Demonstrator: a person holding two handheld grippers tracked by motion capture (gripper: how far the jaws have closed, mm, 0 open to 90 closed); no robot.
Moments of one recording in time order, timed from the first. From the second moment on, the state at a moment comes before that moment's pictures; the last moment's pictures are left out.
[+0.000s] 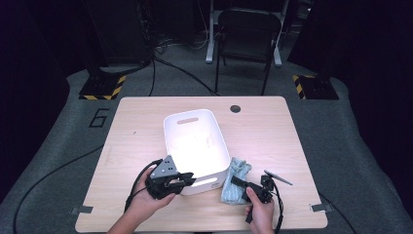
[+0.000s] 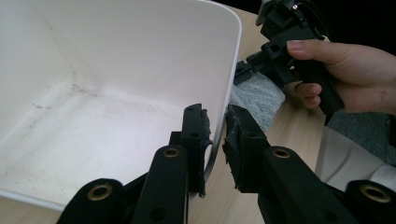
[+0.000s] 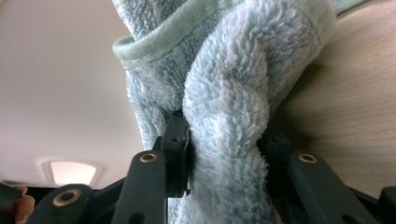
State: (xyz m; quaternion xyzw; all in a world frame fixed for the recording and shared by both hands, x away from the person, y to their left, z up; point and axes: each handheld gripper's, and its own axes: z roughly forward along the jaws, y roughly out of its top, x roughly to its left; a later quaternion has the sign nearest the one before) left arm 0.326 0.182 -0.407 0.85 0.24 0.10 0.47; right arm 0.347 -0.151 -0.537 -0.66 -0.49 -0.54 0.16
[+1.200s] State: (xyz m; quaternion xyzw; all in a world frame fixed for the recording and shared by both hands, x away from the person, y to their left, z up) left arm 0.321 0.173 -0.409 0.84 0.25 0.11 0.47; right arm 0.348 -0.151 -0.530 -0.62 -0.49 -0.59 0.17
